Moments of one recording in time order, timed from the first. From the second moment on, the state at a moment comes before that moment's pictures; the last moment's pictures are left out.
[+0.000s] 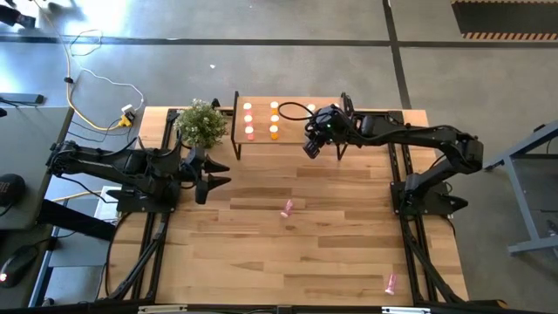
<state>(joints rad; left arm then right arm) -0.02 0.67 0.64 -0.34 -0.24 -0.48 -0.33 1.46 1.16 -0.46 0.22 0.21</state>
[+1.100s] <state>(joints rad) -0.02 0.67 0.64 -0.34 -0.24 -0.48 -0.33 1.46 1.16 -0.48 0.23 0.23</state>
